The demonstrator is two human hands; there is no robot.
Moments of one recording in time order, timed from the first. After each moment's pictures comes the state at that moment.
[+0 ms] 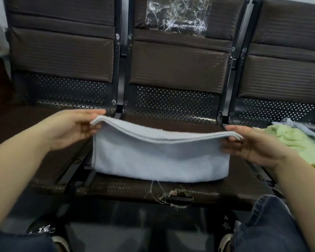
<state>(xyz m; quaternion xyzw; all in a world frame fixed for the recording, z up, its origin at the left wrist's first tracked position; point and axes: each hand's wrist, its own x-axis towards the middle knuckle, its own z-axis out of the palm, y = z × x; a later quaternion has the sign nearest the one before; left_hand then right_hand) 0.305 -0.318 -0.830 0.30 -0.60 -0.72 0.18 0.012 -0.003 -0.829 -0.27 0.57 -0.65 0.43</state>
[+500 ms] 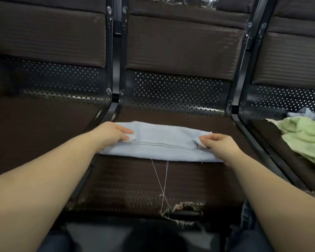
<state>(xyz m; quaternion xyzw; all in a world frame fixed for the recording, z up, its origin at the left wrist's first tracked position) 0.192 -0.326 -0.911 0.43 -0.74 -0.51 0.04 -0.012 -0.100 -0.930 -0.16 0.84 -0.47 0.24</state>
